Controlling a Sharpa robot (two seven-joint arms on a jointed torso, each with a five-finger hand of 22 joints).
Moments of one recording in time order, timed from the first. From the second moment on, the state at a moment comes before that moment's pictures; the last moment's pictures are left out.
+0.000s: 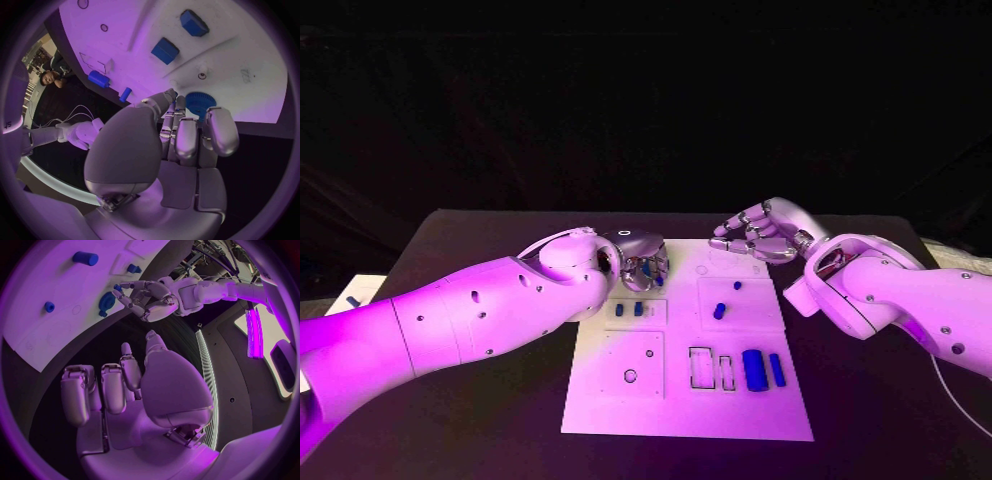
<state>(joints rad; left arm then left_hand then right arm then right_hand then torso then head) 1.21 -0.52 0.00 1.33 -1.58 -0.10 -0.14 1.46 -0.16 0.51 0.05 0.12 1.11 0.14 0.12 0.15 1.23 0.07 0.10 0.07 1.47 -0.02 1.29 1.06 0.09 1.47 0.08 1.17 1.31 1.19 -0.97 0.02 1.67 -0.92 -0.47 -0.01 1.34 -0.02 -0.12 0.24 0.31 1.04 0.12 0.12 0.20 1.42 0.04 1.19 1.36 1.46 -0.03 1.43 1.31 0.03 1.46 0.08 1.49 1.31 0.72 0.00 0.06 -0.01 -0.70</state>
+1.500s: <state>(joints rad) 1.19 -0.64 0.02 1.38 -1.48 -0.09 -0.15 1.45 -0.16 0.51 0.05 0.12 1.11 0.13 0.11 0.15 1.24 0.07 0.09 0.08 1.47 -0.02 1.29 1.05 0.09 1.47 0.08 1.18 1.31 1.19 -0.97 0.02 1.66 -0.92 -0.47 -0.01 1.34 -0.02 -0.12 0.24 0.31 1.04 0.12 0.12 0.20 1.42 0.04 1.19 1.36 1.46 -0.03 1.43 1.31 0.03 1.46 0.08 1.49 1.31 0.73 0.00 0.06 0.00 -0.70</state>
